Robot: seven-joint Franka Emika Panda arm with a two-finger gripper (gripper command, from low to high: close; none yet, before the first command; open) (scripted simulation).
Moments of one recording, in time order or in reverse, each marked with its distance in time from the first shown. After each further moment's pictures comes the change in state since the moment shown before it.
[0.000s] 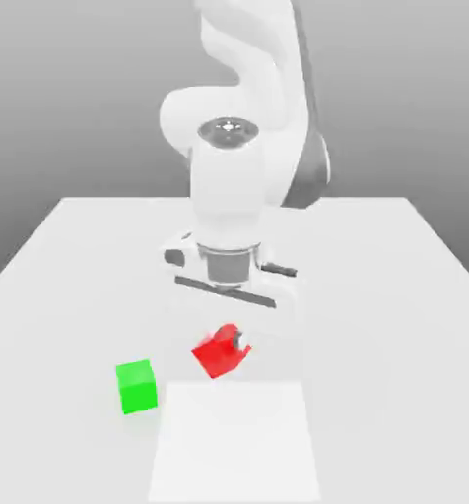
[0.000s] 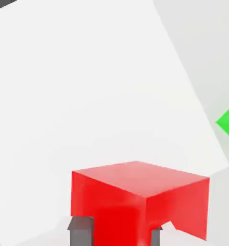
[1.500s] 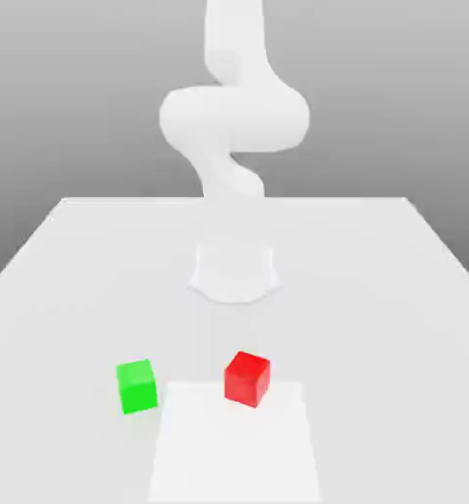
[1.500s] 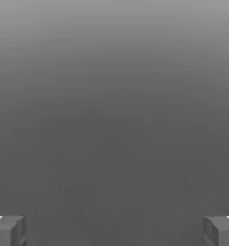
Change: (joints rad) arm 0.079 -0.576 0.059 0.564 0.046 -0.418 -0.261
